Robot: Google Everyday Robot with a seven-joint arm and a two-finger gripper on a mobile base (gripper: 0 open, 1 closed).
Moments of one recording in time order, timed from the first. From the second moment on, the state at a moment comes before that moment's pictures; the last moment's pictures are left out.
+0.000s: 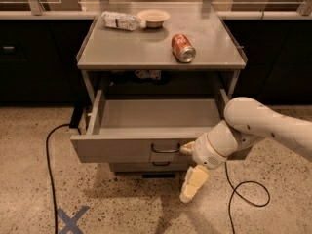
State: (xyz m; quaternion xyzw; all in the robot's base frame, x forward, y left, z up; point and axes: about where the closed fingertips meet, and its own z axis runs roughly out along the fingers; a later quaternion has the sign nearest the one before) arm 0.448 -0.083 0.635 -0.61 0.72 0.28 0.16
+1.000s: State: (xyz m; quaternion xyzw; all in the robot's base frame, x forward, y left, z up) arm 0.537 -0.103 0.667 -0.59 0.74 0.25 0.22
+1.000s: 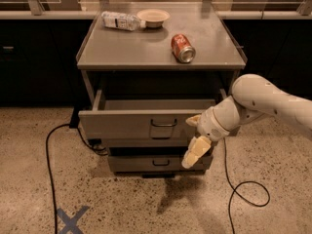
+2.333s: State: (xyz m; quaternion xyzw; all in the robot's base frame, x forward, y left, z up) arm 0.611 -0.111 0.663 -0.56 0.75 0.25 0.24
